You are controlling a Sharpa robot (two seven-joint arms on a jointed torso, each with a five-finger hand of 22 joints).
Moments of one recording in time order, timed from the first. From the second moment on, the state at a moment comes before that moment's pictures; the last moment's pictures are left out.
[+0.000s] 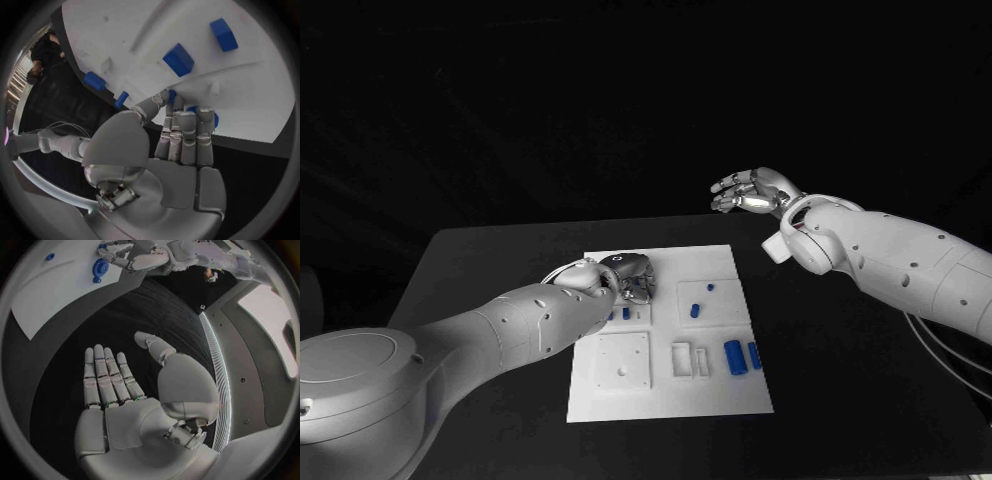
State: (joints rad) left arm 1.14 -0.22 -0.22 0.72 -1.34 -0.26 0.08; left_hand 1.19 -0.07 0.63 -0.28 0.07 1.00 0.11 0.30 0.54 1.24 0.06 0.17 0.13 1.17 -0.05 1.45 0.40 0.05 0.97 -0.13 1.04 1.31; right arm 1.23 -0.63 0.05 1.00 -0.72 -0.20 0.22; right_hand 1.06 -0.12 0.51 -0.28 0.53 0.66 0.18 0.30 0.41 0.93 0.22 0.07 0.07 0.83 0.20 0.25 0.42 0.20 0.66 0.22 0.11 1.13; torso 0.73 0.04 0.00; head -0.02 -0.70
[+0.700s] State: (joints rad) left arm 1.13 -0.25 -0.20 0.76 -1.32 -0.31 0.09; left_hand 1.18 -0.06 0.66 -0.28 0.06 1.03 0.10 0.31 0.54 1.27 0.05 0.17 0.15 1.19 -0.06 1.46 0.40 0.04 1.00 -0.15 1.05 1.31; right arm 1.23 -0.63 0.05 1.00 -0.72 -0.20 0.22; right_hand 1.06 -0.12 0.51 -0.28 0.53 0.66 0.18 0.30 0.41 0.93 0.22 0.07 0.07 0.83 0.20 0.25 0.42 0.20 0.66 0.22 0.11 1.13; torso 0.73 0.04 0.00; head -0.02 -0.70
